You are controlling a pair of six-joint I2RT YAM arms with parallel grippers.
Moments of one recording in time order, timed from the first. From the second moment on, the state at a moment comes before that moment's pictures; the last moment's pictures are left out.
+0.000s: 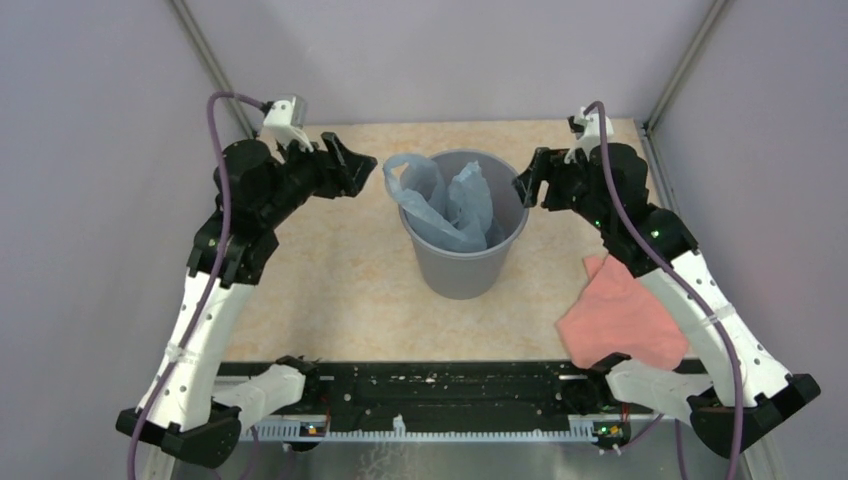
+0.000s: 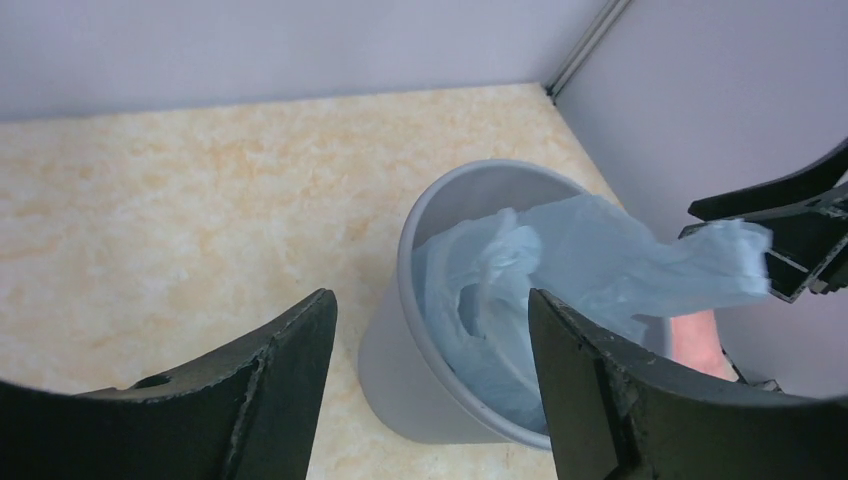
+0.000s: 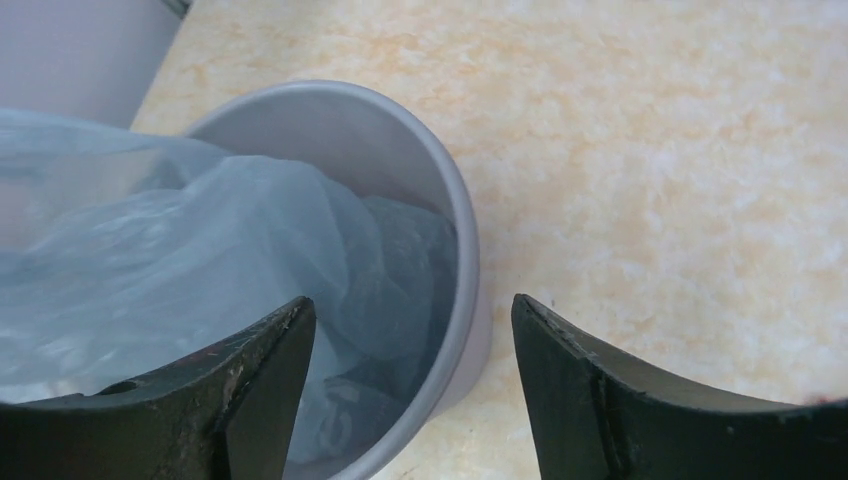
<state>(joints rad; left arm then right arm) -0.34 1.05 1.40 -0.50 0.19 -0.37 0.51 1.07 1.29 -0.57 0.13 0.34</state>
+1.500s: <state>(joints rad) -0.35 1.16 1.37 -0.62 0.45 -0.33 0.75 1.37 1.78 -0.87 0.34 0.09</state>
